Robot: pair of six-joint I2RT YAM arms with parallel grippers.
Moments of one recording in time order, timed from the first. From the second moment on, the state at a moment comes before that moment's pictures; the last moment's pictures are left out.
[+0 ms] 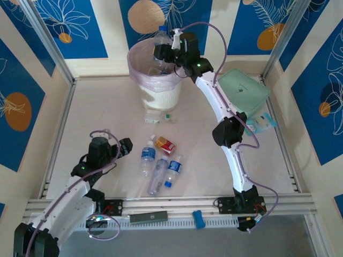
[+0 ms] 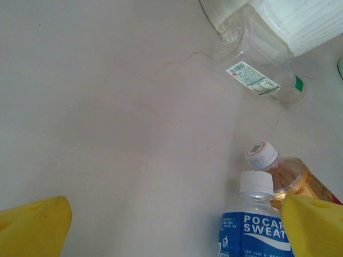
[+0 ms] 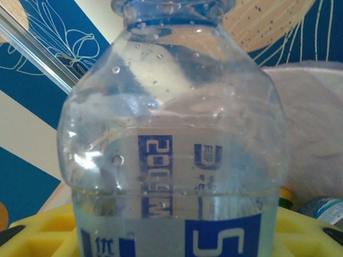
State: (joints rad) left arm -0.32 0.69 0.36 -0.29 0.00 -0.64; right arm 0.45 2.39 2.66 -0.52 -0.29 0.48
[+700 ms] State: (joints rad) left arm -0.32 0.68 0.37 -0.31 0.01 -0.64; right arm 0.45 2.38 2.66 -0.56 -0.29 0.48
